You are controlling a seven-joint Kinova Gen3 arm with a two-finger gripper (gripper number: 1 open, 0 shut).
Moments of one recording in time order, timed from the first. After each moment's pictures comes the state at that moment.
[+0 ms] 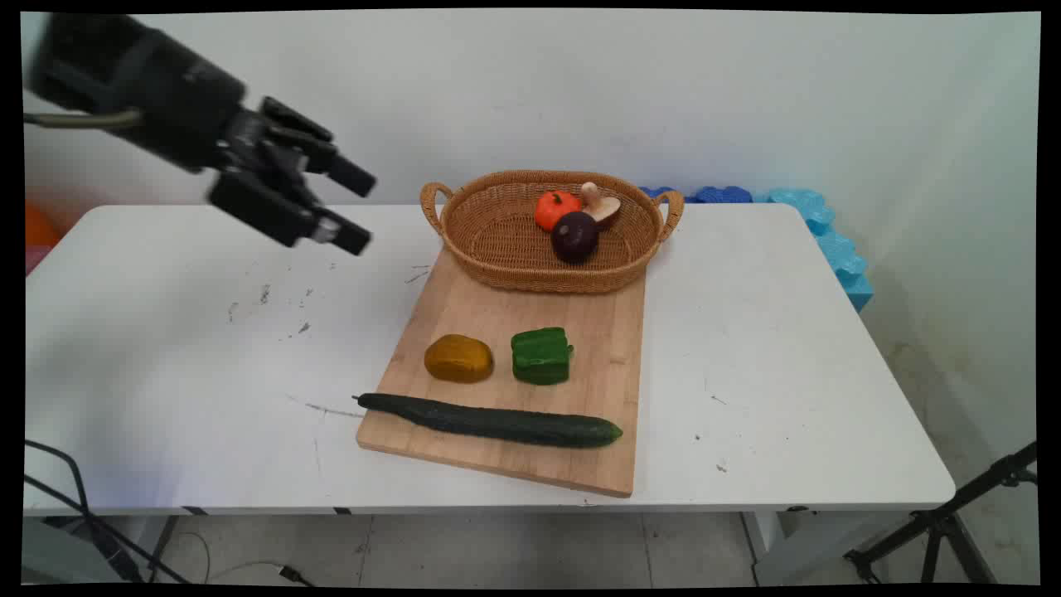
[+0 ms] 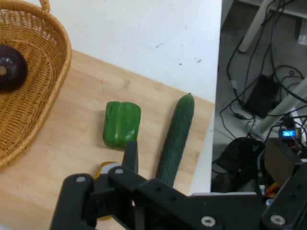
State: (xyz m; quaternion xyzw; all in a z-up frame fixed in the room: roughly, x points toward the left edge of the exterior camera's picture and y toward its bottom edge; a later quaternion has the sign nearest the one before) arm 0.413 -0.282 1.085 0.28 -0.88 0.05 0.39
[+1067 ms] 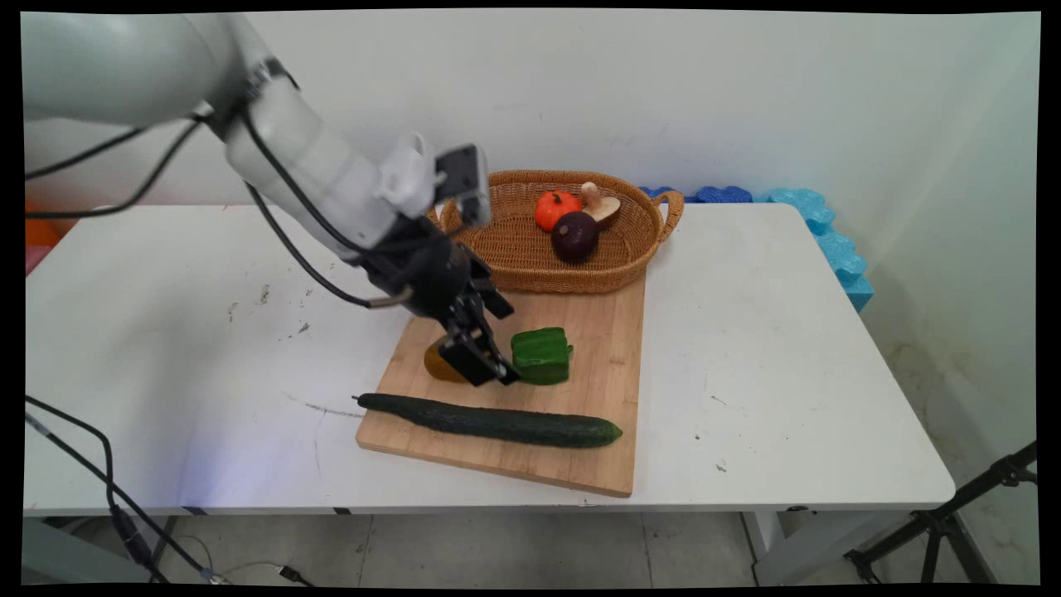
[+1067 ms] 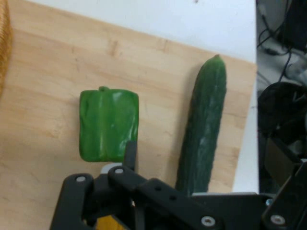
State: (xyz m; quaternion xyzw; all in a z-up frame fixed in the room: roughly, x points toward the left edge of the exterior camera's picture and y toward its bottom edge) arm 0.266 -0.346 0.949 0.23 -0.93 0.04 0.28
